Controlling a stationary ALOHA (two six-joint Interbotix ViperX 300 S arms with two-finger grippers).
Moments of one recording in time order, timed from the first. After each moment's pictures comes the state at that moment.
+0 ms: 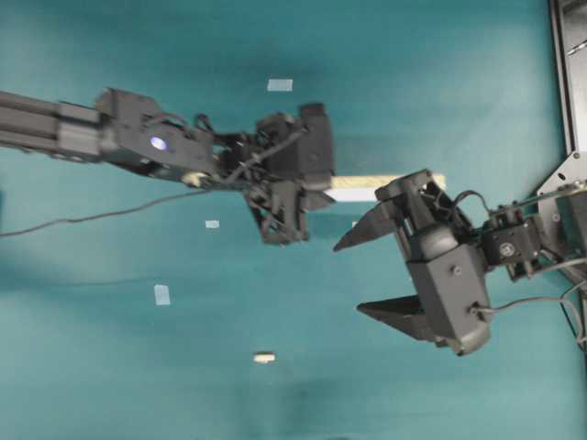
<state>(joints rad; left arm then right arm) 0.06 0.35 0.28 -0.07 0.08 0.07 0.28 -0.38 0.57 -0.14 0.51 0.02</state>
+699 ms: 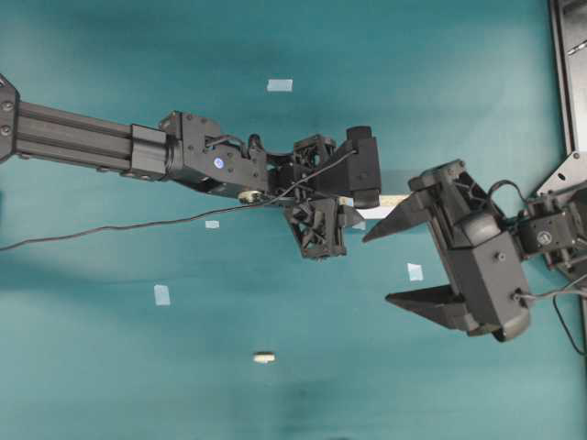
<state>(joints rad) 0.04 0.53 0.09 -0.07 0.16 0.02 0.29 -0.48 0.67 -0.14 0.51 0.02</state>
